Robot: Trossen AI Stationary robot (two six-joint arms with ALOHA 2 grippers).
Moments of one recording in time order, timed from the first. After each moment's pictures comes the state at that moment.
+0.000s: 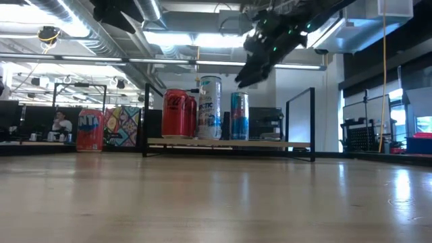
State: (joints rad) left arm 0.29 0.89 1.13 -0.82 -0.33 -0.15; right arm -0.65 1.69 1.41 -0.41 -0.35 -0.32
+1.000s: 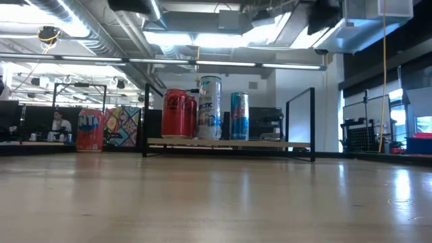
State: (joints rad) left arm 0.16 0.90 1.13 -0.68 -0.20 -0.05; right arm 0.06 1.36 1.41 -1.05 -0.16 0.45
